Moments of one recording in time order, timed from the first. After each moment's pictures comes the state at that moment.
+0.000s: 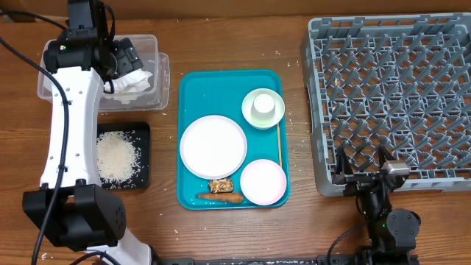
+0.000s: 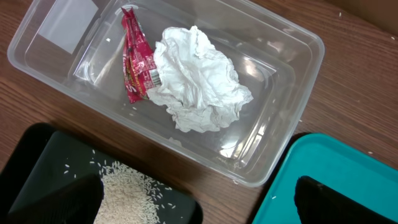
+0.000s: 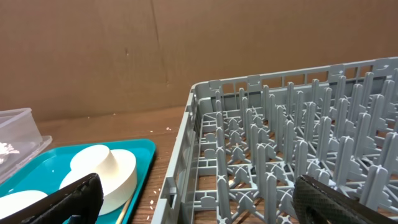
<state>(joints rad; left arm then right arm) 0.09 1.81 1.82 -1.05 -0.19 -0.39 0.00 0.01 0.02 -0.03 -0.09 0.15</state>
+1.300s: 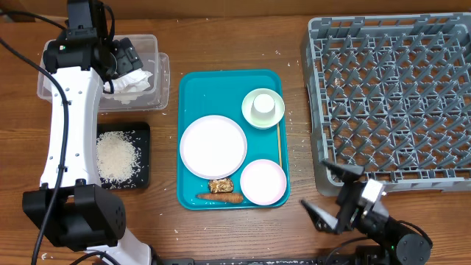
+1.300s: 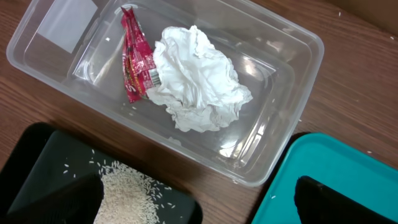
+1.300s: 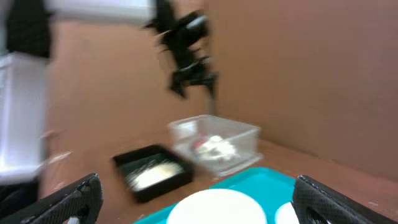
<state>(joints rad) 0.09 1.81 1.82 -1.05 -0.19 -0.39 0.00 0.01 0.02 0.39 -0.89 0.40</state>
